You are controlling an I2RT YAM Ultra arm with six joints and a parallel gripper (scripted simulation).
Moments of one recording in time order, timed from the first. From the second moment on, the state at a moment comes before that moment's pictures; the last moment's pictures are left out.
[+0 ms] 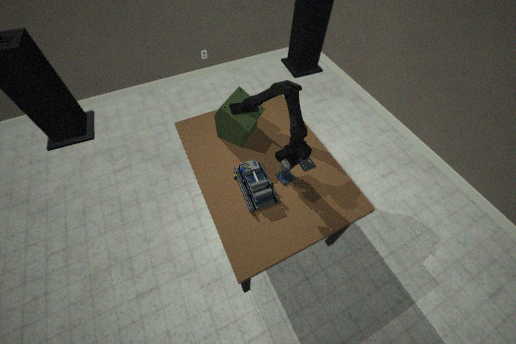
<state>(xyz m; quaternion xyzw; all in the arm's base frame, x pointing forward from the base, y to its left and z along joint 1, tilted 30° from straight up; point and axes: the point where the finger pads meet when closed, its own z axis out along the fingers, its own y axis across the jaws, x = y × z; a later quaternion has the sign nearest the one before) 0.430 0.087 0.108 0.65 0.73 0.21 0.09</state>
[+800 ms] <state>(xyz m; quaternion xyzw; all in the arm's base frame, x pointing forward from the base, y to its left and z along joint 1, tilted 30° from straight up) 0.431 0.088 0.107 0.62 0.73 0.29 0.00</state>
